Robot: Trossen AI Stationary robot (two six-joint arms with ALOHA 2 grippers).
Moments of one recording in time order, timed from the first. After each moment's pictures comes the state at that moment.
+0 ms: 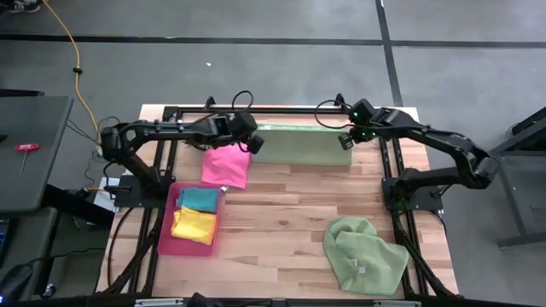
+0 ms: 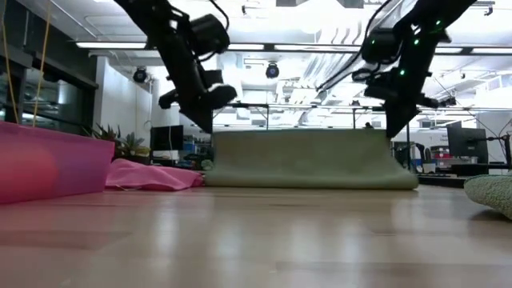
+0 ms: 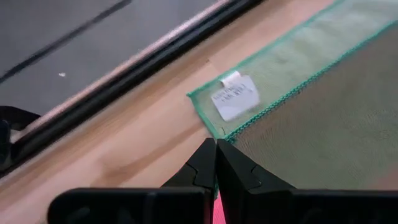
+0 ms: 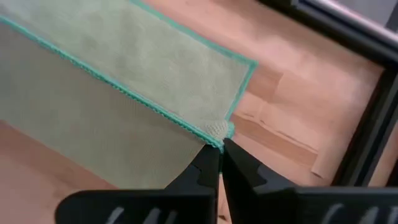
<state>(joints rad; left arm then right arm) 0.50 1.60 1.06 -0.43 -0.47 -0.39 -0.74 1.20 0.84 -0.80 0.15 0.31</state>
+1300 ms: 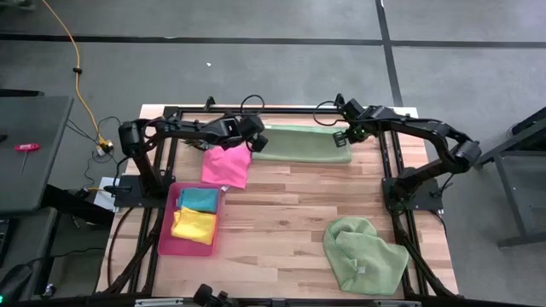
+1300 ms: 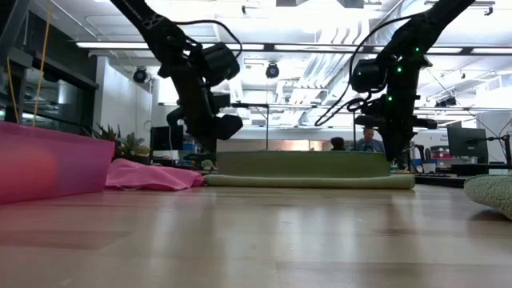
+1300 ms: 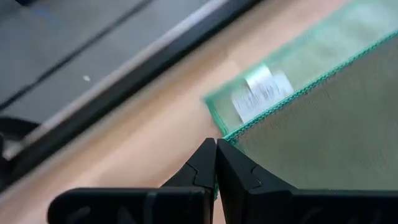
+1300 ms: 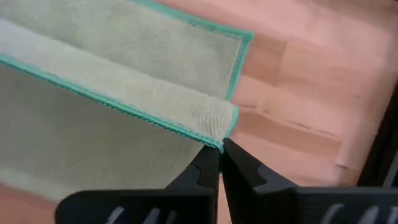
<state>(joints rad) 0.53 1.76 1.06 -0.31 -0.54 -0.33 -0.80 1.41 0.84 -0.76 0.14 0.42</state>
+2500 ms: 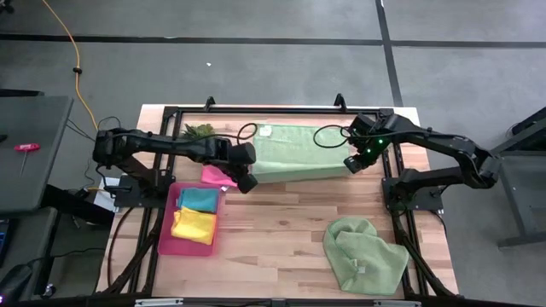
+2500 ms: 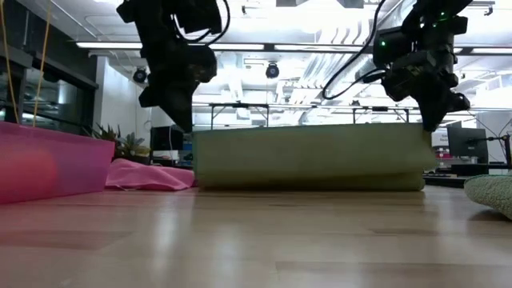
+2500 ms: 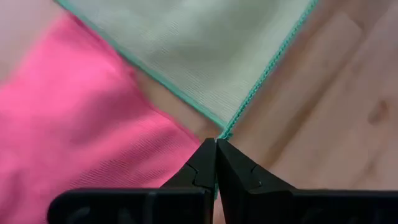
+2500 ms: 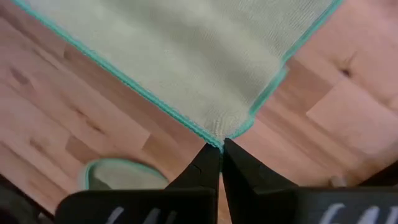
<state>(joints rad) 0.25 1.53 1.06 -0.74 -0.07 -0.54 -0.62 1.15 0.84 -1.15 -0.30 0.36</state>
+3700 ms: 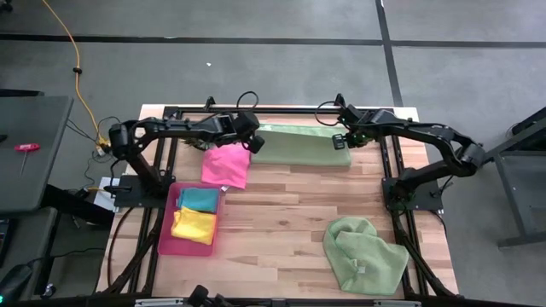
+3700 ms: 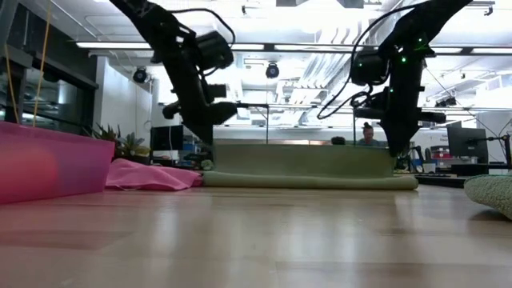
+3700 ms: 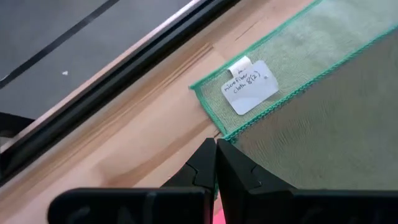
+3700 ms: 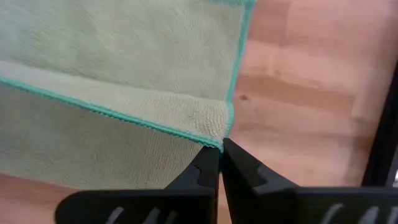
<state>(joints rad) 0.54 1.68 1.06 -0.39 -0.45 -0.31 -0.70 1.36 0.84 -0.84 0.15 0.65</state>
